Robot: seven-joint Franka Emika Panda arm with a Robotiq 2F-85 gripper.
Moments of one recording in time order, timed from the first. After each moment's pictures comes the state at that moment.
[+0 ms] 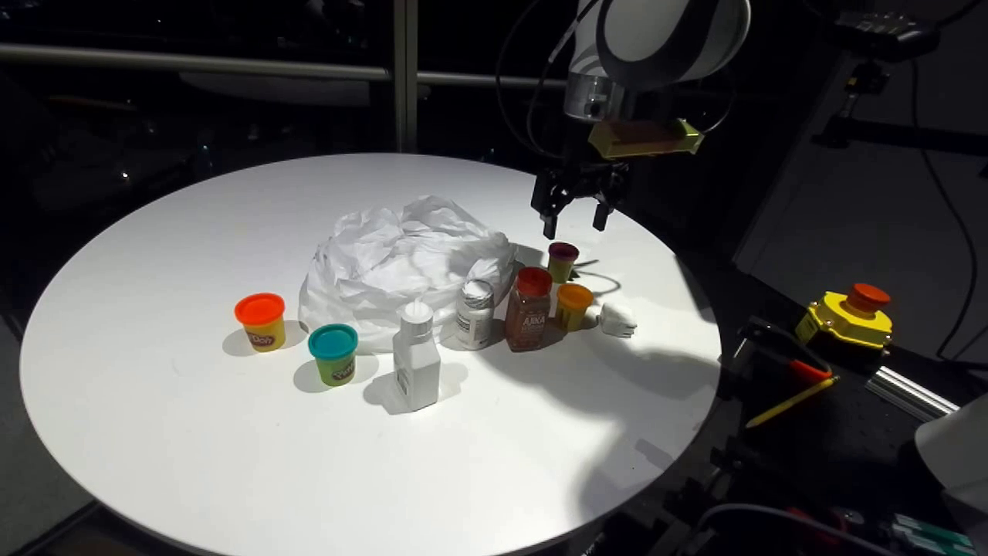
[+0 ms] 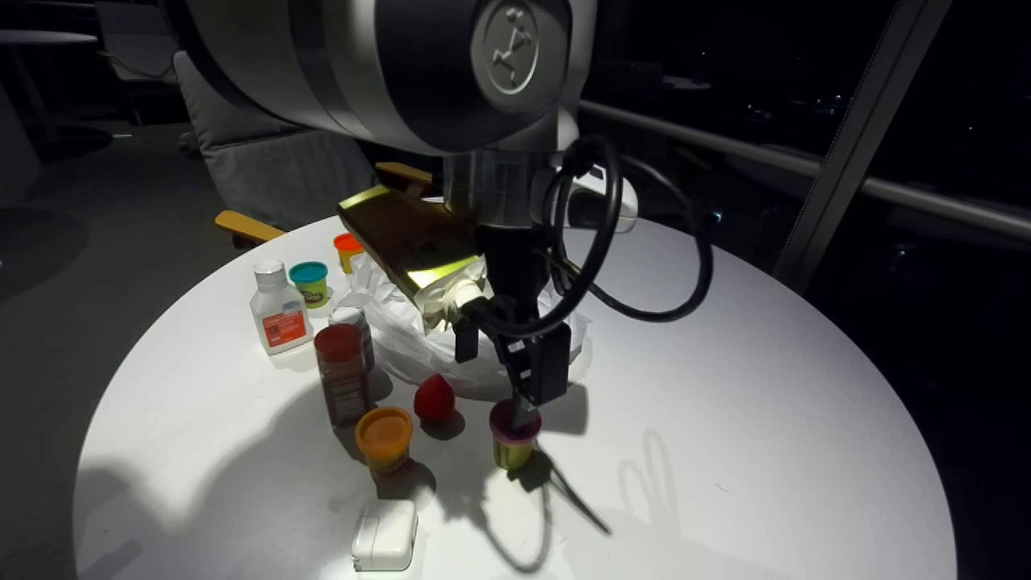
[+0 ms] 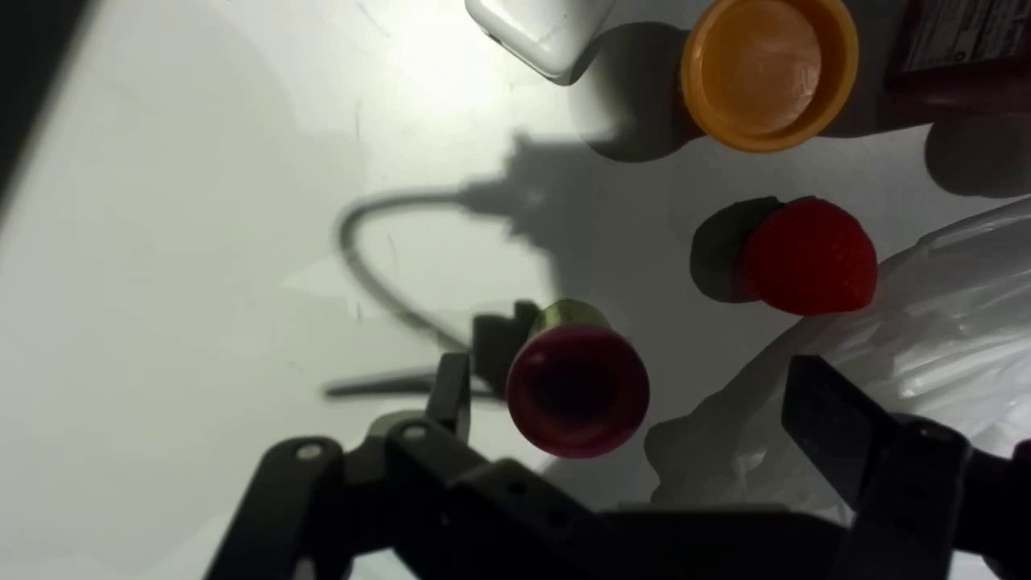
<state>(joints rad) -0.09 0.32 -0.06 -2.34 -0.05 2.62 0.37</state>
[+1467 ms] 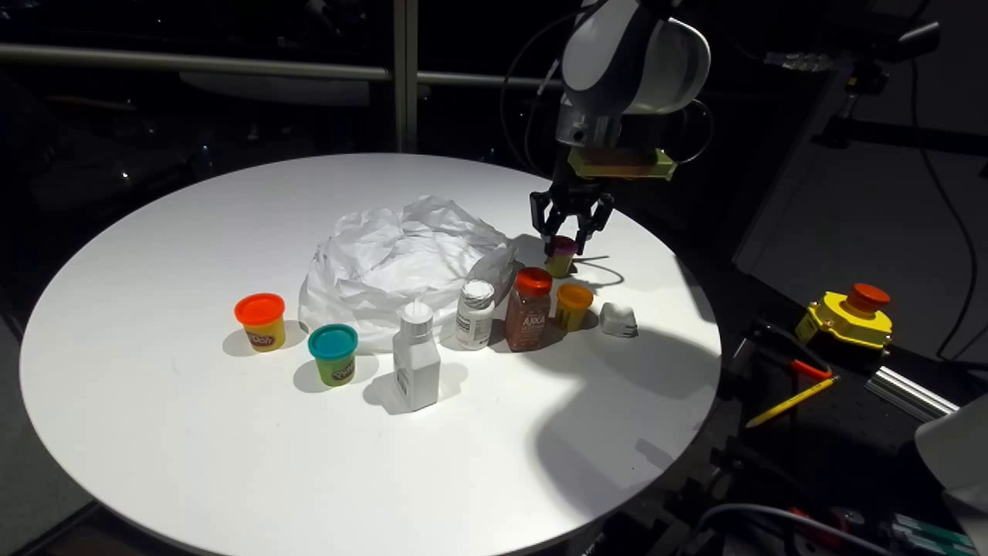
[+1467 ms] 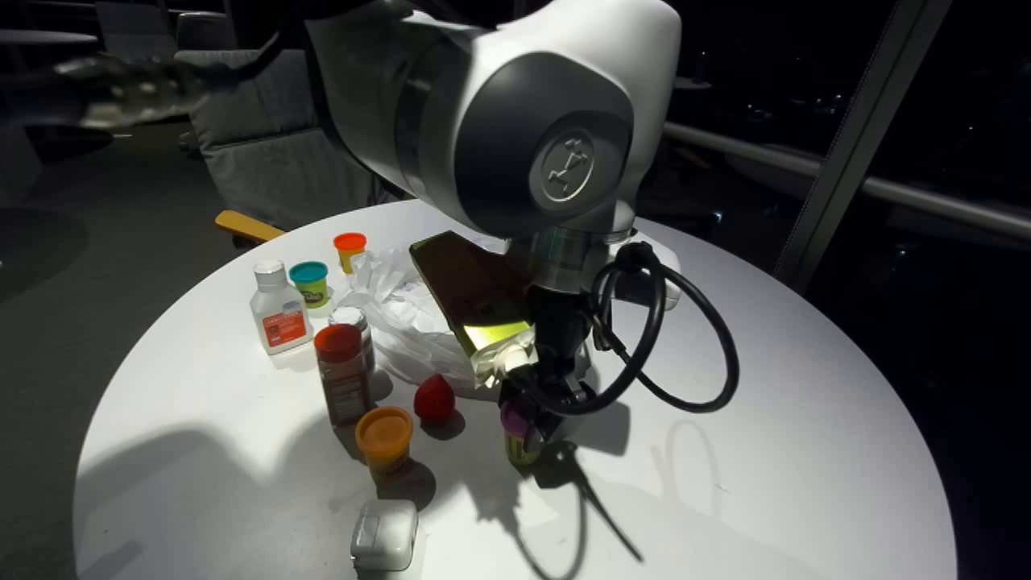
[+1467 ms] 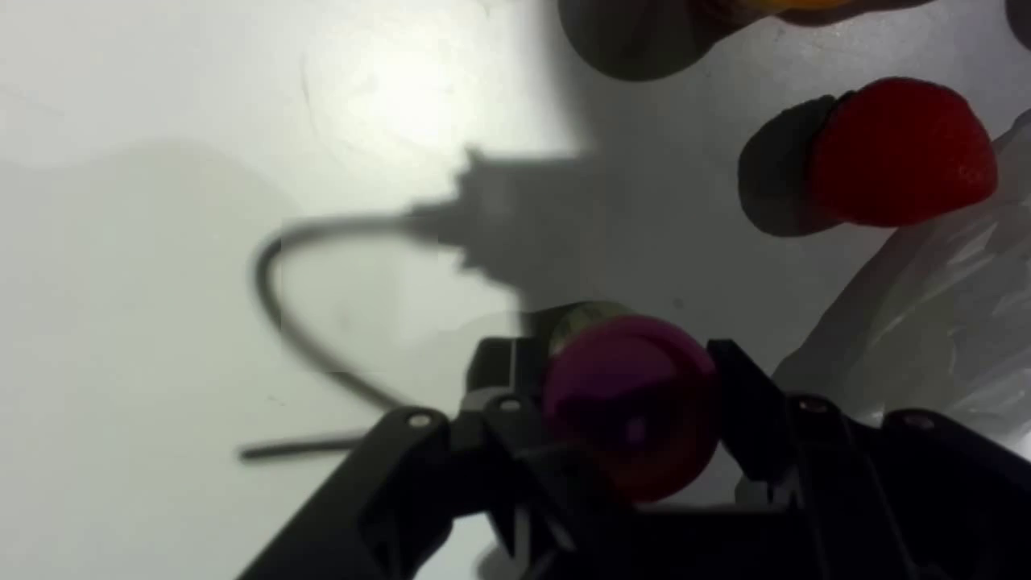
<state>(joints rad) -0.10 0.48 -0.11 -2.21 0.15 2.62 0.30</state>
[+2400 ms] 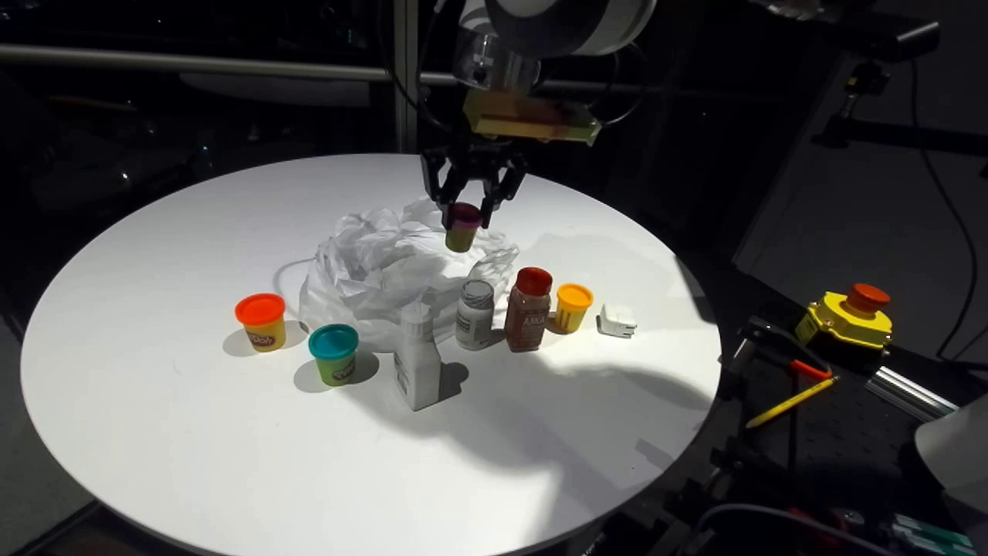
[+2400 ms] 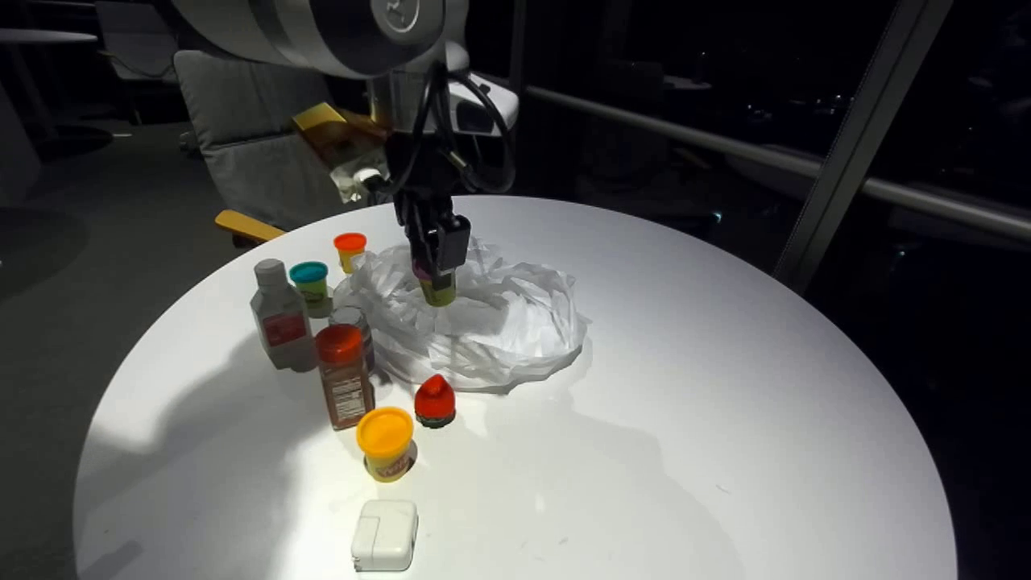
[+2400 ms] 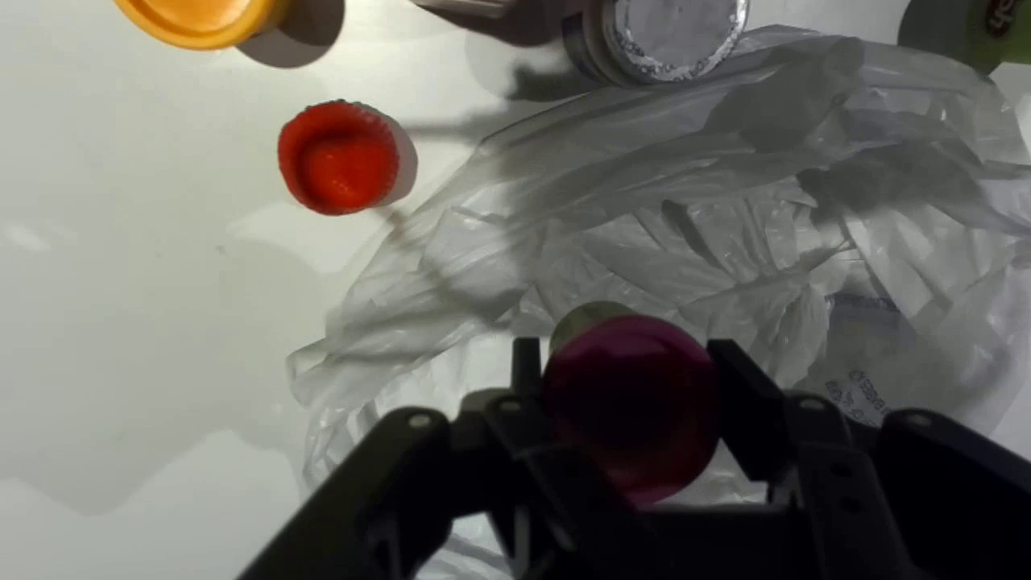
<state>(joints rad) 0.17 0.41 -0.07 -2.13 0.05 2.64 0.53</state>
